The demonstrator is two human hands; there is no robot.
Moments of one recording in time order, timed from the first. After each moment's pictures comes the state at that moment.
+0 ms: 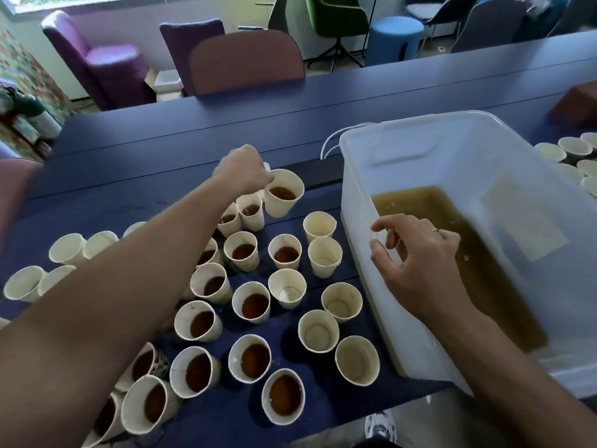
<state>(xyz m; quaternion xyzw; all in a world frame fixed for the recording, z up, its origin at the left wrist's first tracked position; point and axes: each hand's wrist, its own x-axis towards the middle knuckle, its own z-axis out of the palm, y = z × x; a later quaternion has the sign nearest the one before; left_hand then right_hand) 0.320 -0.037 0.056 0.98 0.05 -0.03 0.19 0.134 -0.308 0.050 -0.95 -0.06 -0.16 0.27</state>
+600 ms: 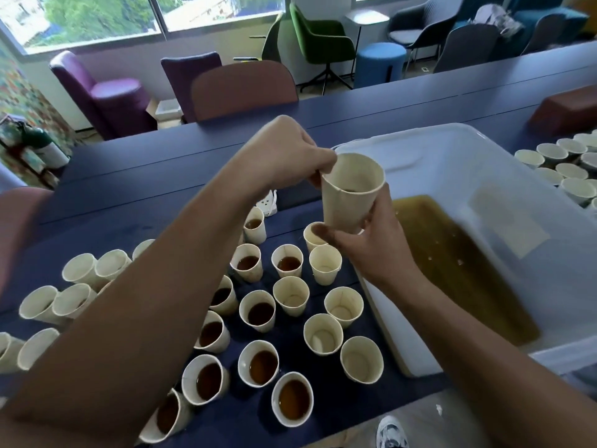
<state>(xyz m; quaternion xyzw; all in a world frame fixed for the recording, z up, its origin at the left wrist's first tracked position) 0.210 -0.108 0.193 0.92 -0.06 -0.06 0.39 0.146 -0.258 0.087 -0.81 -0.04 -0.08 0.58</state>
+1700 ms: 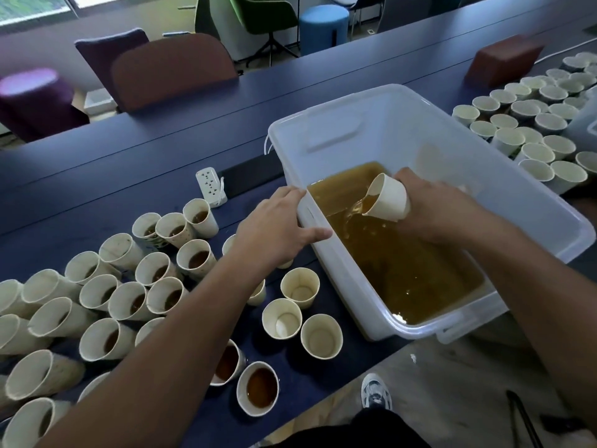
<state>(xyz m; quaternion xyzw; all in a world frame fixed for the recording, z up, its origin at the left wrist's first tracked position) 0.176 -0.173 0.080 0.96 -0.15 -0.11 0.21 0.154 -0.427 0.075 -0.99 0.04 0.07 0.13</state>
